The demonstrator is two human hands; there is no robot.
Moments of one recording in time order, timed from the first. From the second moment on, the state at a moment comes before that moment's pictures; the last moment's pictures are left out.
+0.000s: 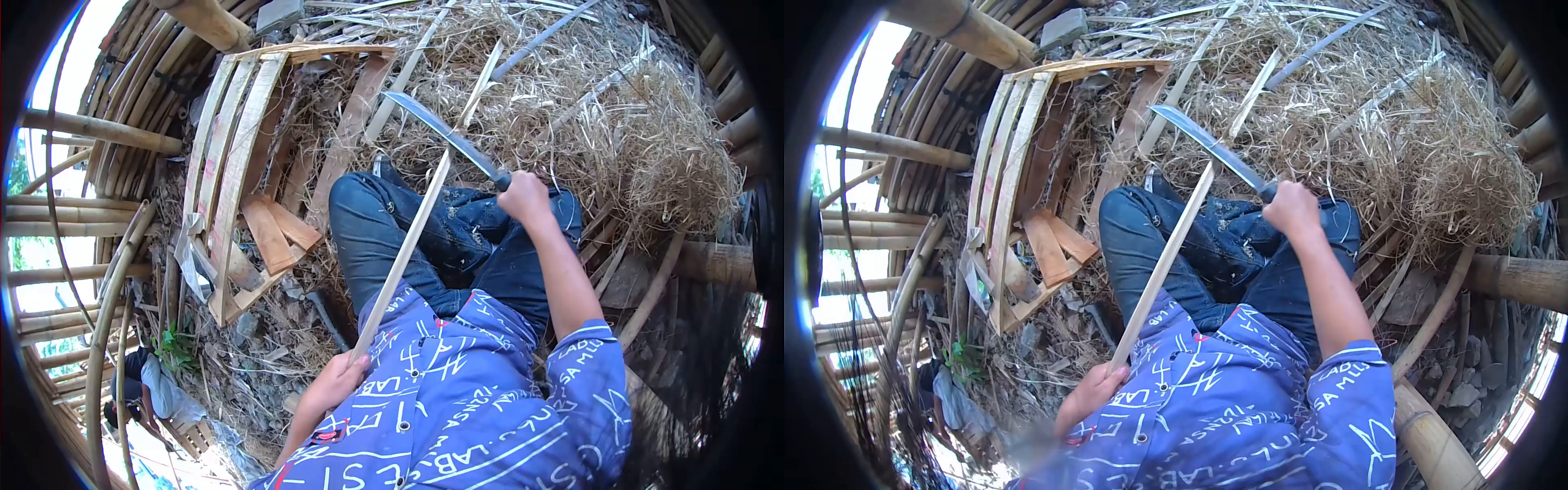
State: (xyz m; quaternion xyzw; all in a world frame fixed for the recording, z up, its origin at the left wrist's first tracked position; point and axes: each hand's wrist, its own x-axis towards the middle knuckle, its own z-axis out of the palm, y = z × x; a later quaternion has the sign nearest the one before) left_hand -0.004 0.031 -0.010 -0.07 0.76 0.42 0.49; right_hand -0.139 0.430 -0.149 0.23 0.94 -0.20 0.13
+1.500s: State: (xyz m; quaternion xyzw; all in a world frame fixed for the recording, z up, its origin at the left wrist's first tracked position) left_hand -0.017 0.023 -0.007 -0.28 0.45 0.57 0.63; right_hand -0.110 0.397 -0.157 0.19 0.94 -0.25 0.09
